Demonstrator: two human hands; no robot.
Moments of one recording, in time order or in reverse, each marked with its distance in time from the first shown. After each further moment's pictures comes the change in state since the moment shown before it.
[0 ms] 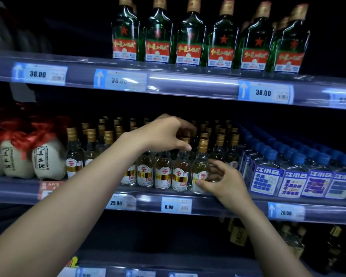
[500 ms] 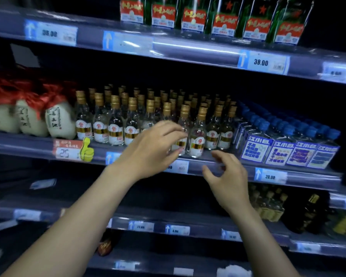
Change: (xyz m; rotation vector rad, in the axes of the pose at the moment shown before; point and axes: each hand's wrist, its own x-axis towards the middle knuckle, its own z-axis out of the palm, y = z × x) left_hand -0.133 0.059 0.042 0.125 0.262 0.164; right_hand -0.102 -0.022 -0.001 -0.307 0.275 -0.205
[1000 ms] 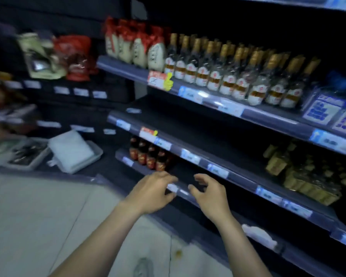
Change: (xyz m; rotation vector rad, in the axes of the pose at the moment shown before) left_hand -0.285 0.196 0.027 -0.063 -0.366 -0.860; right_hand -0.237 -0.021 0.011 0.319 -0.809 0.179
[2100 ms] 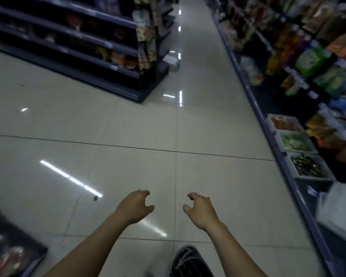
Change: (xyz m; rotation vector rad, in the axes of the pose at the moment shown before) left_hand -0.935 -0.233 -0.104 -0.365 0.472 -1.828; right_hand -0.541 -0.431 0.649 -0.561 -1.485 -0.867
